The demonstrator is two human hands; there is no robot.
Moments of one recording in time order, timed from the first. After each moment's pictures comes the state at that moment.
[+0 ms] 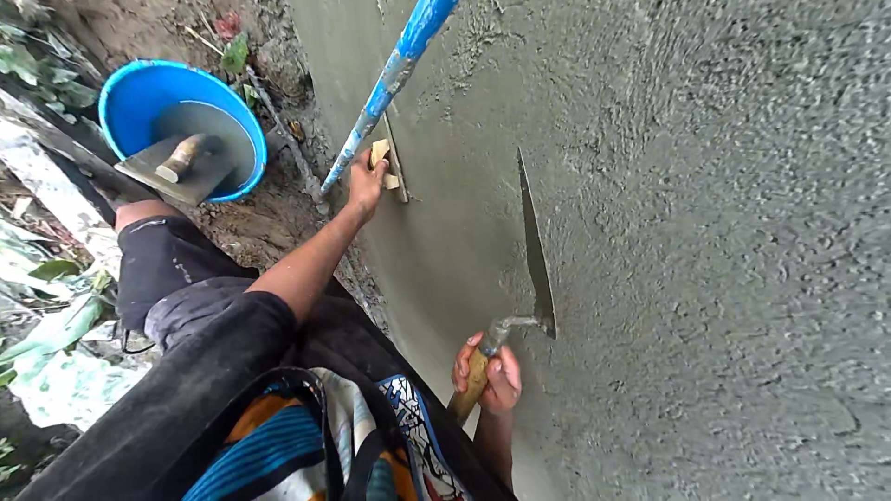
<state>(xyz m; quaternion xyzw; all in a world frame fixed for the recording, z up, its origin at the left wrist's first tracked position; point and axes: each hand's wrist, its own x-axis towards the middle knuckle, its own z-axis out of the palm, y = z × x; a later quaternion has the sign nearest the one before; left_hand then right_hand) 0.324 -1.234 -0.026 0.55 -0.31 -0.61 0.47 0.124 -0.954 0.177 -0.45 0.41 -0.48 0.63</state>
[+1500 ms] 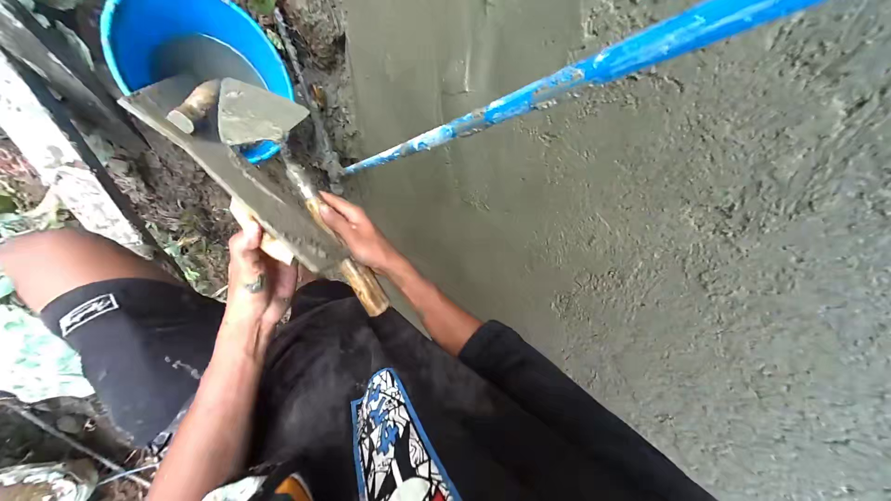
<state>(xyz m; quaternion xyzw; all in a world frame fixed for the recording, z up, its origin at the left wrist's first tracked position) 0.519 -1.028 0.040 0.40 -0.02 -0.63 0.66 0.379 -1.131 0.047 -0.54 0.47 -0.09 0.69</state>
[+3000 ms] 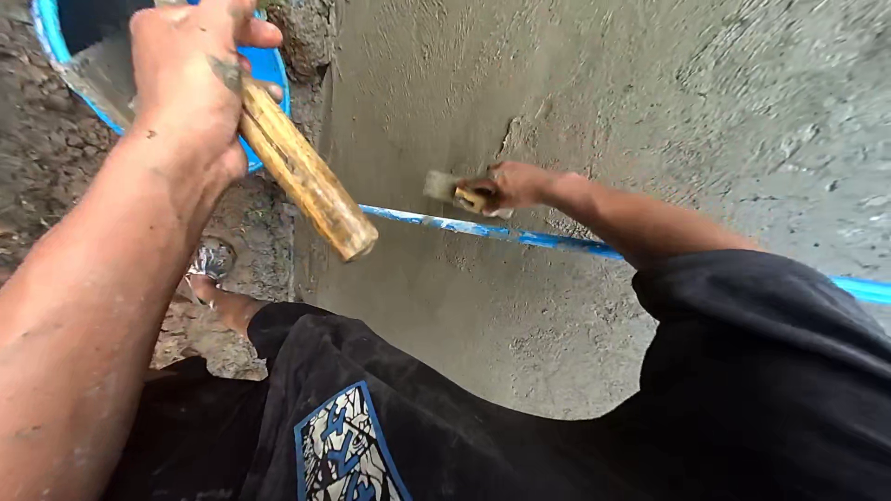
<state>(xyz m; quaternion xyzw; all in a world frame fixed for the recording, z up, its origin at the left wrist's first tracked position) 0.716 -1.197 -0.019 0.45 0.01 -0.62 0.64 0.407 -1.393 0.162 -0.69 0.31 0.66 0.08</state>
